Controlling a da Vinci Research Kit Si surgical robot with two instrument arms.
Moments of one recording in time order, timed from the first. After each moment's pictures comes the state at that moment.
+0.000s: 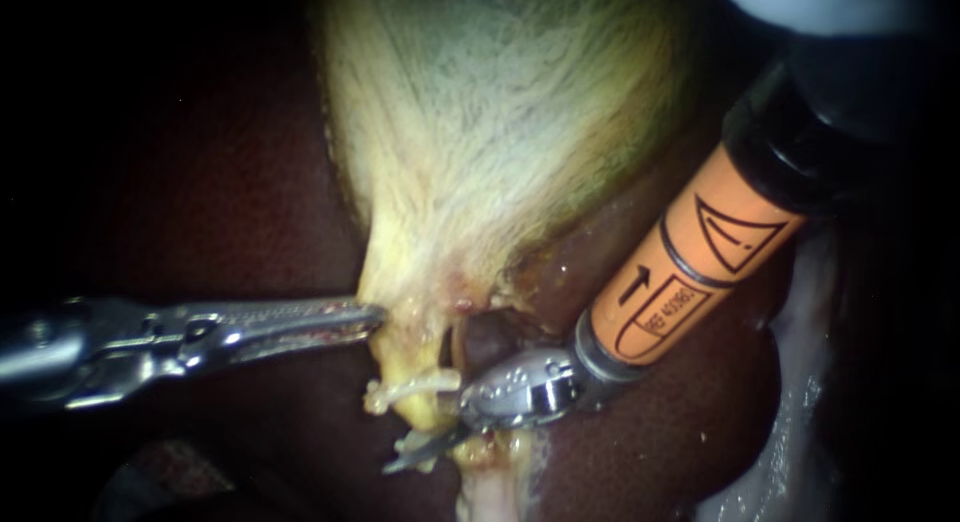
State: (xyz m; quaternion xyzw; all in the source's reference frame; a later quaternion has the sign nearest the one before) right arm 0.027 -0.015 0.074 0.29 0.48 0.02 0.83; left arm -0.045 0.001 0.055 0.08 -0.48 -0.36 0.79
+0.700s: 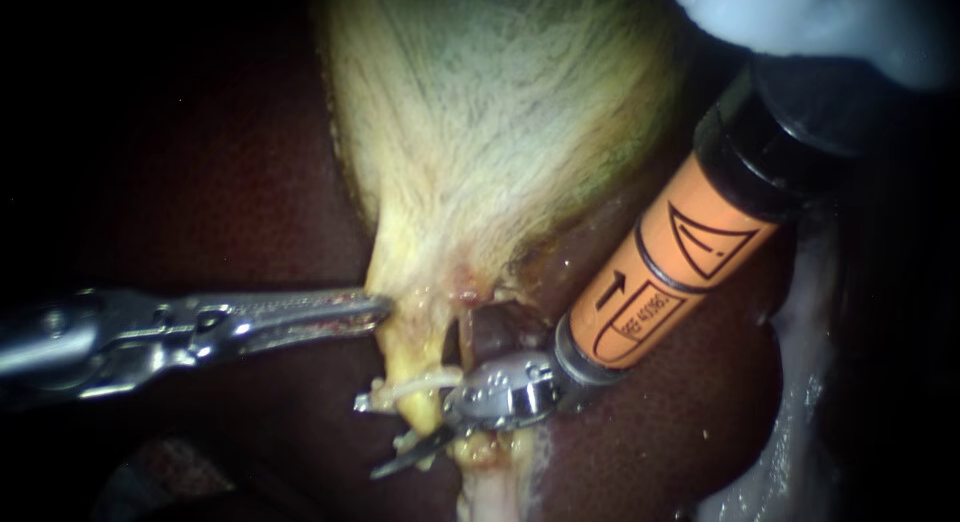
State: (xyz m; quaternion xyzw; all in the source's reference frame) right arm 0.027 -0.015 0.075 0.30 0.48 0.03 0.82; left arm -0.045 0.001 0.055 0.08 -0.48 -0.36 0.79
